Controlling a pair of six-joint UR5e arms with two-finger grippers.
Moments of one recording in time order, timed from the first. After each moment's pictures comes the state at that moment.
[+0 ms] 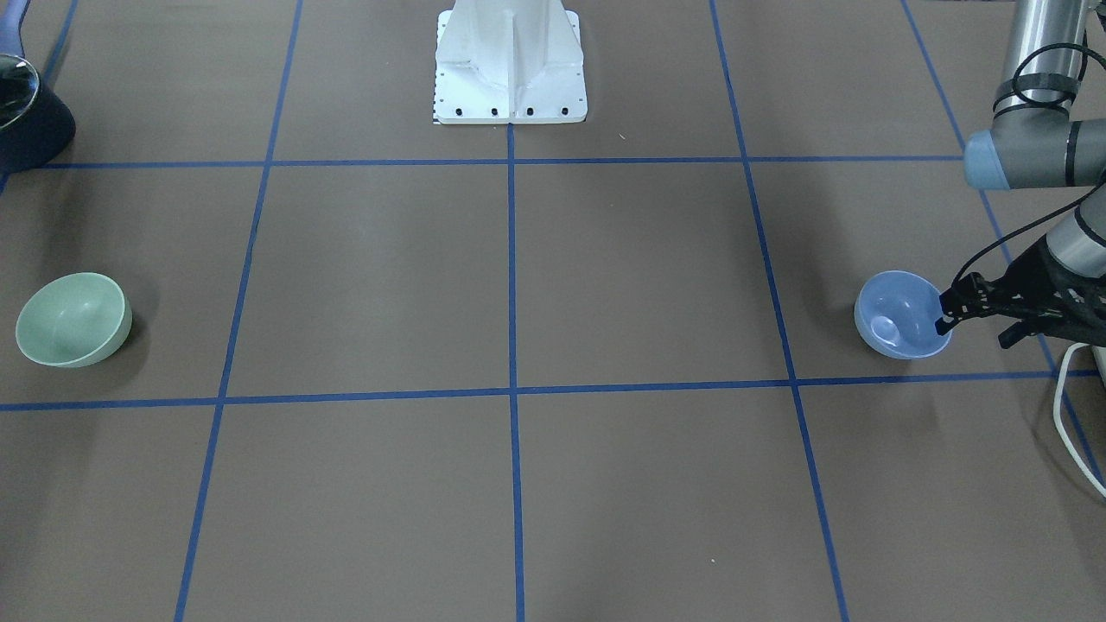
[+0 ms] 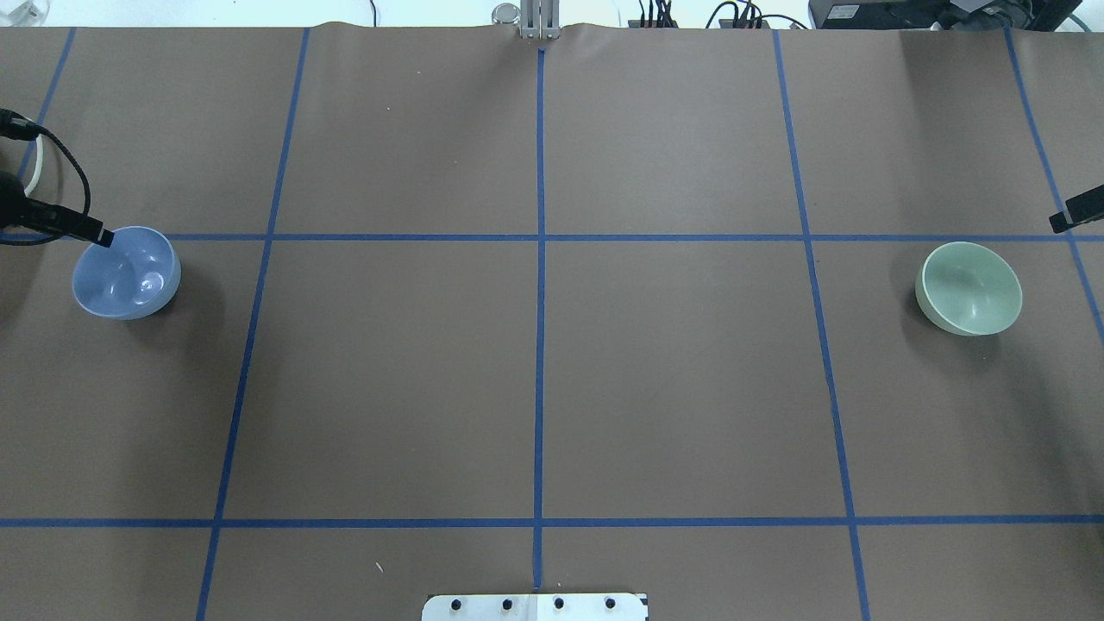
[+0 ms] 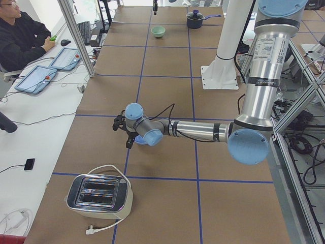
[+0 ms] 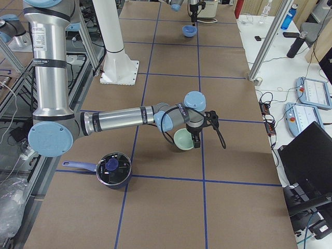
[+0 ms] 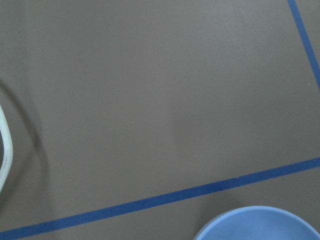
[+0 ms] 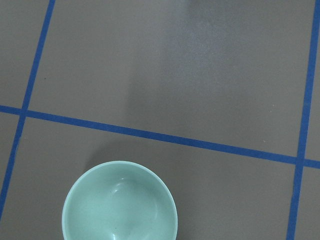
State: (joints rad) left arm -1.12 -1.69 -1.42 -2.28 -2.23 -0.53; right arm 1.32 -1.57 1.73 -1.29 2.34 0.31
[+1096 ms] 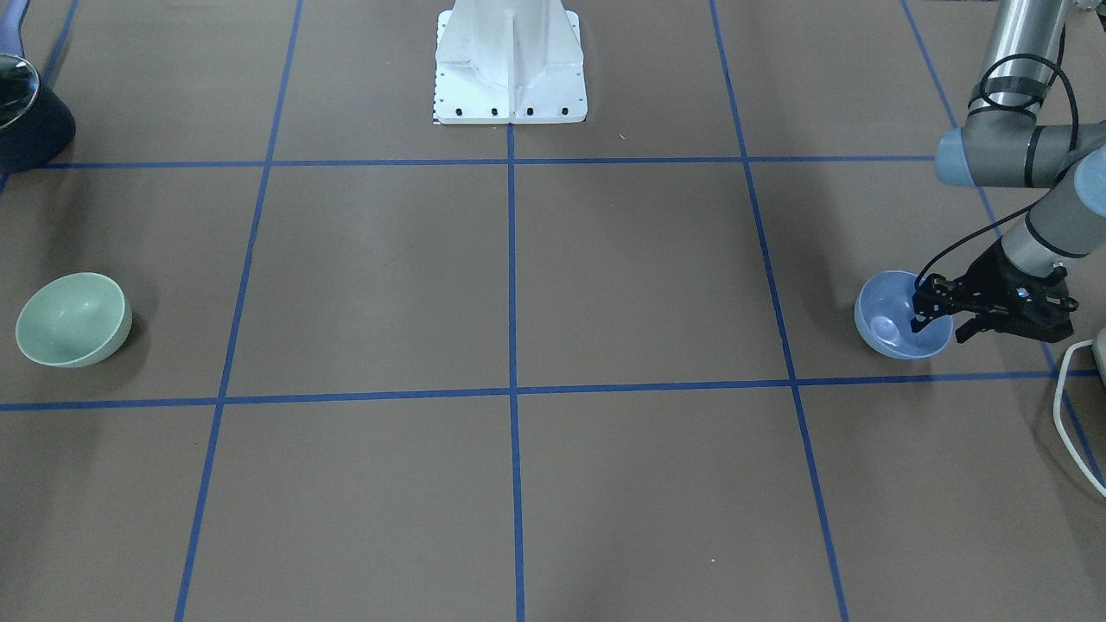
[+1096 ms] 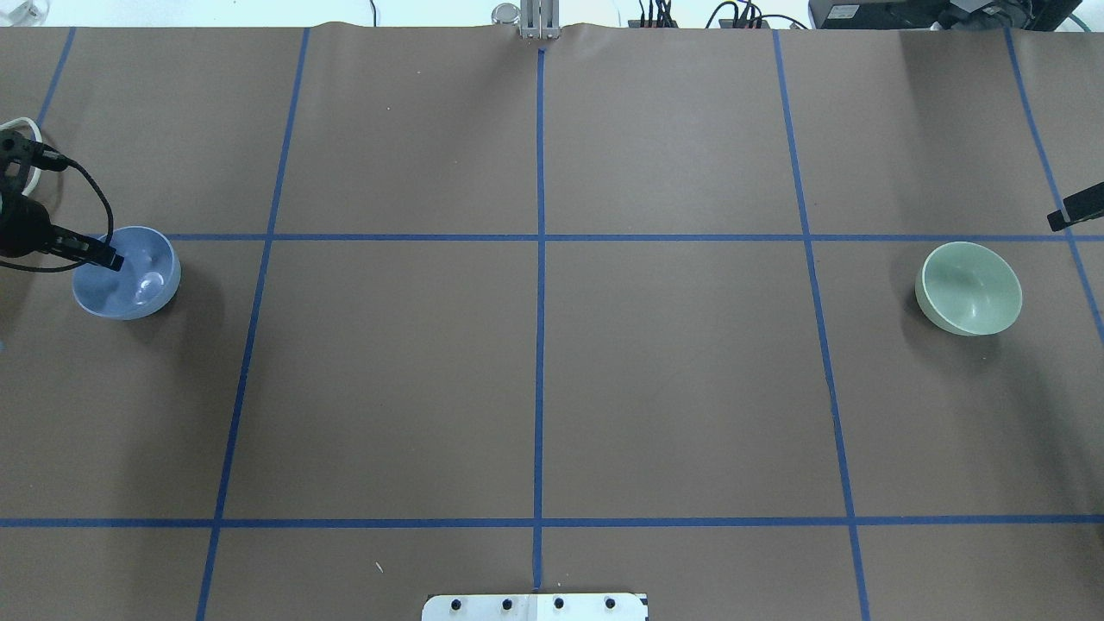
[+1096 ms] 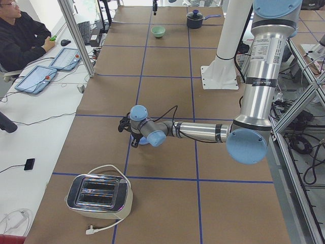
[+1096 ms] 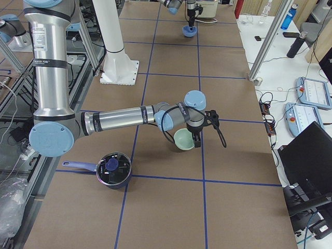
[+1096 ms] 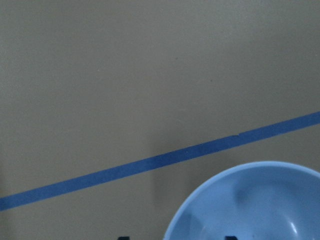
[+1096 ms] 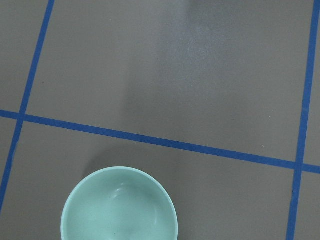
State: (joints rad) left arm -1.06 -1.68 -1.41 -2.29 -2.19 -0.53; right arm 1.32 -1.57 1.73 -1.29 2.33 0.31
